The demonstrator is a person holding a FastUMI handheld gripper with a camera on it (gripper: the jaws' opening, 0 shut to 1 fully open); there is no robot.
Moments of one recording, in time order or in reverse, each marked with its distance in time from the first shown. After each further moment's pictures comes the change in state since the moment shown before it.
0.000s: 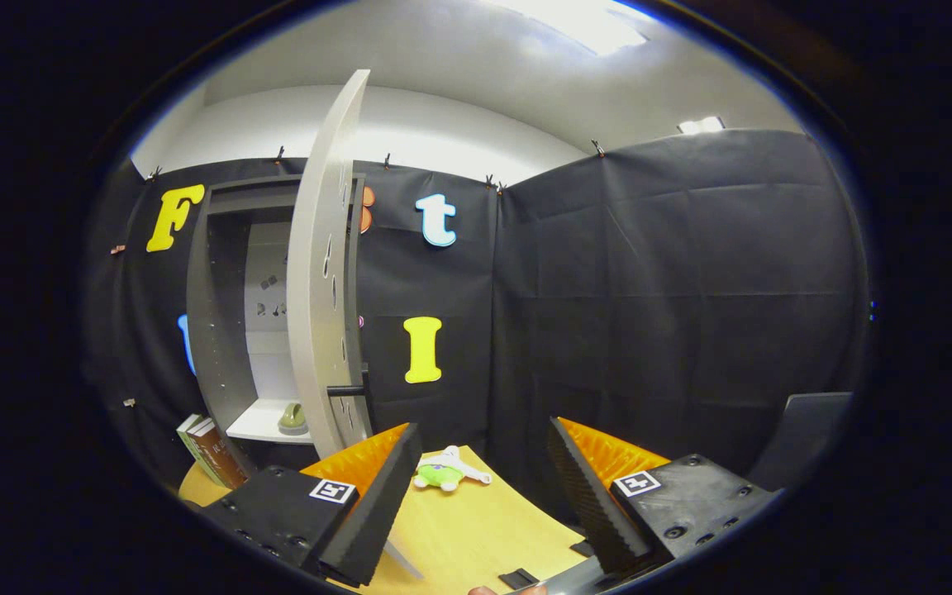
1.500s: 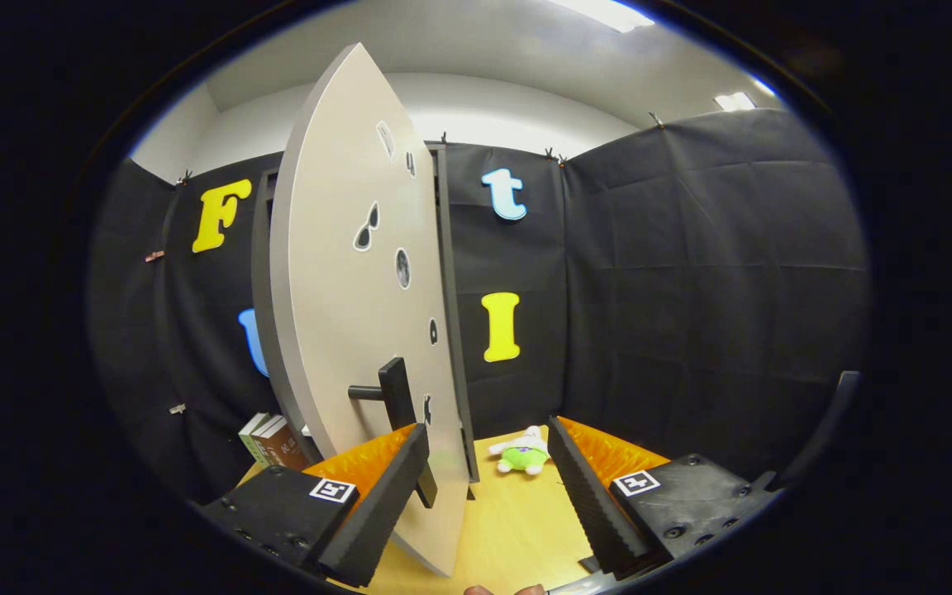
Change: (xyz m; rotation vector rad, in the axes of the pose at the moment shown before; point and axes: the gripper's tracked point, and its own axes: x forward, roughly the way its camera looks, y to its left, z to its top) arm -0.013 0.140 -0.024 0.041 0.101 0.230
